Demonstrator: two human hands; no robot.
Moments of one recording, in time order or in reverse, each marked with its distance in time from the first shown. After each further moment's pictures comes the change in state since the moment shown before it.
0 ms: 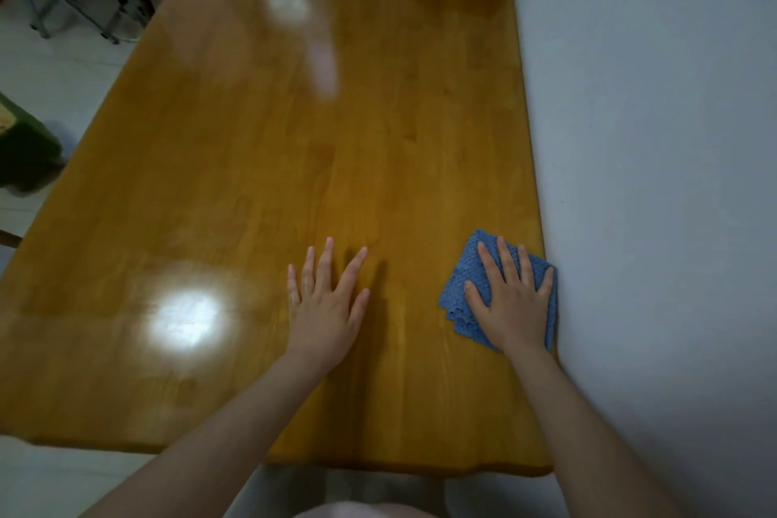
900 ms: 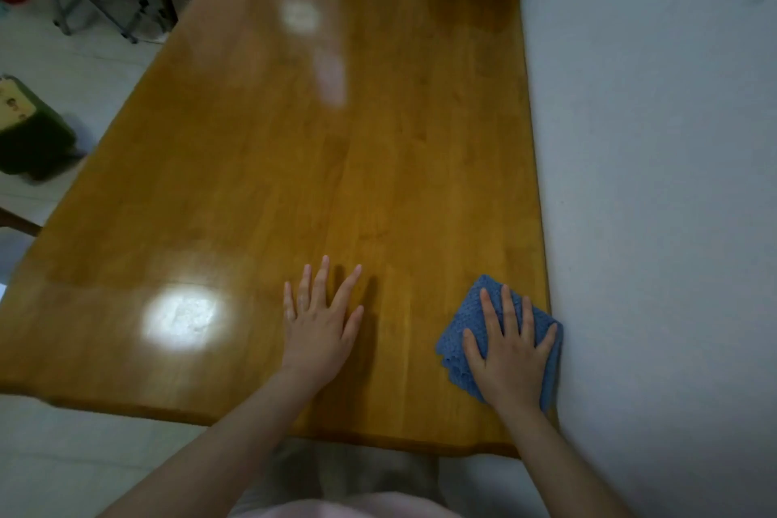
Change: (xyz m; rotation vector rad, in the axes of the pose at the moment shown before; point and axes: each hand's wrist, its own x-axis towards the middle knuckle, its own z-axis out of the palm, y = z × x) left_hand -0.045 -0.017 0.009 -0.035 -0.030 -0.042; right_hand -0.088 -0.013 0.007 -0.029 0.012 0.040
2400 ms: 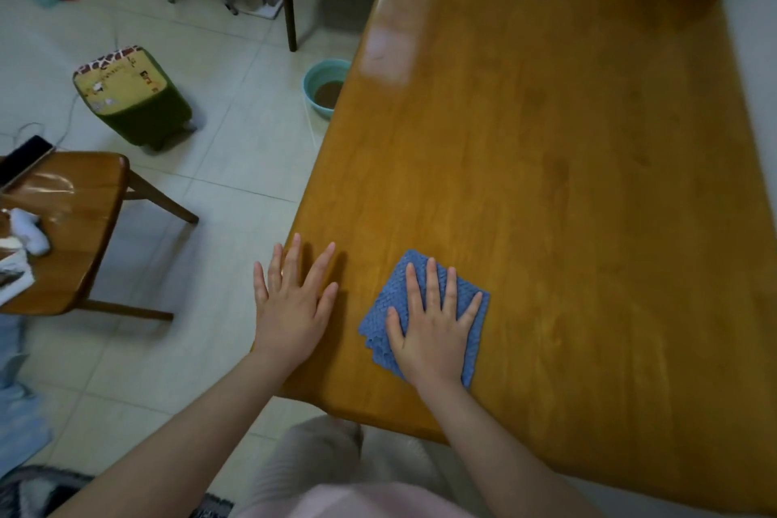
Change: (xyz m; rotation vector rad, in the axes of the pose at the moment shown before) left_hand -0.001 -0.367 -0.109 0.012 0.081 -0.153; right_hand -0.014 -0.458 0.032 0.040 -0.047 -0.195
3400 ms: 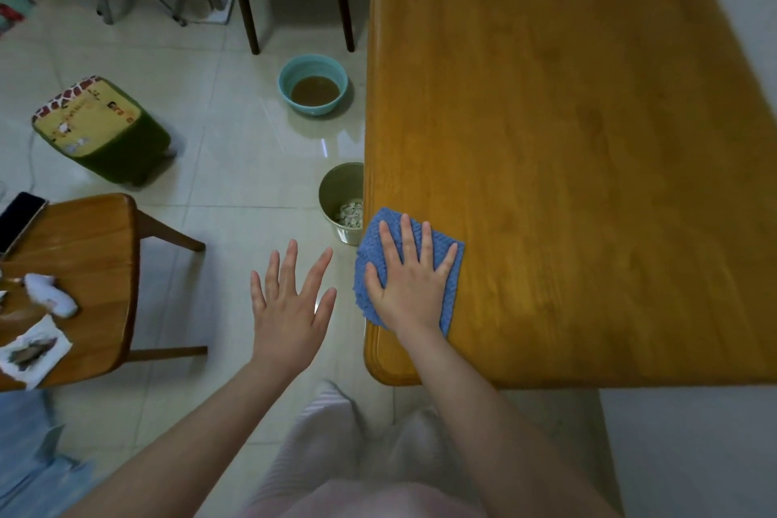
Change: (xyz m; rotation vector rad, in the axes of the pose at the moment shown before) left_hand 0.014 -0.147 -0.035 0.048 -0.065 0.180; right_hand 0.037 -0.177 0.016 0.039 0.056 0.153
